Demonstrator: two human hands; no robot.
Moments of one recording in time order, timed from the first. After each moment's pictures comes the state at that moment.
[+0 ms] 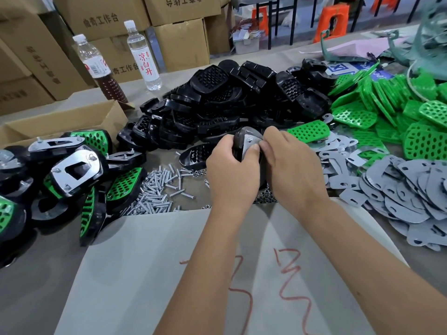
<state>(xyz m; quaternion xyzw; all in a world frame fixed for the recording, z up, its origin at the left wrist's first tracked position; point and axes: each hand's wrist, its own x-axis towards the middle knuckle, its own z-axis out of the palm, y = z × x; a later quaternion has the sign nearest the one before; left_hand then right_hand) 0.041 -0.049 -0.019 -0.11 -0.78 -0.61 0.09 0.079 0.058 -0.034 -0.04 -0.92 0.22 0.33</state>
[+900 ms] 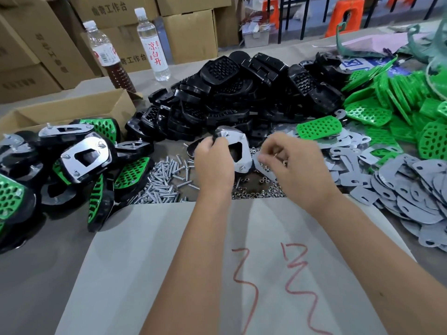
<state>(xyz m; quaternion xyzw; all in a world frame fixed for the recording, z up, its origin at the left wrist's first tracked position) 0.019 -0.071 -0.019 0.07 -0.71 -0.70 0.01 0.076 0.064 -0.040 0.01 -0.89 0.38 0.26</state>
